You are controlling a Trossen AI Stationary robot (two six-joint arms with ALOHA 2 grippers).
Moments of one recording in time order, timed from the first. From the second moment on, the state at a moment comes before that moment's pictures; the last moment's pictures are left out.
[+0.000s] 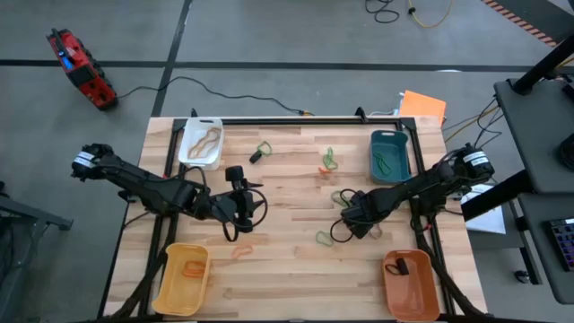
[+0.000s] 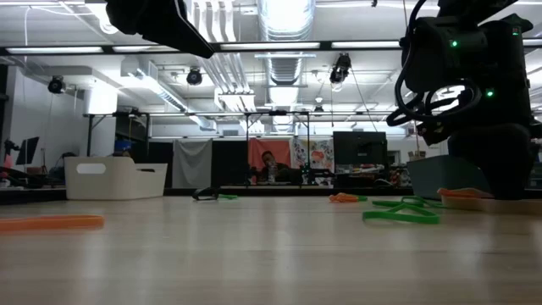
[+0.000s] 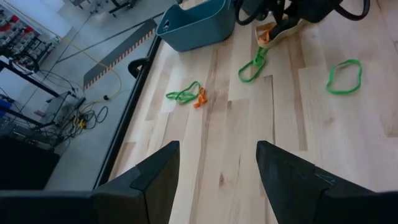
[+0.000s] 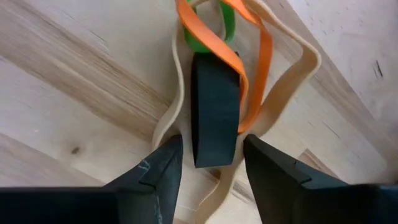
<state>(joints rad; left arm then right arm) -0.34 1.24 0.89 -0.30 -0.70 0.08 0.24 1.58 0.78 -0.91 0.05 1.10</state>
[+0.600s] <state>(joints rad) -0.33 1.24 0.89 -0.28 -0.70 0.10 0.24 1.56 0.81 -0.91 0.08 1.09</state>
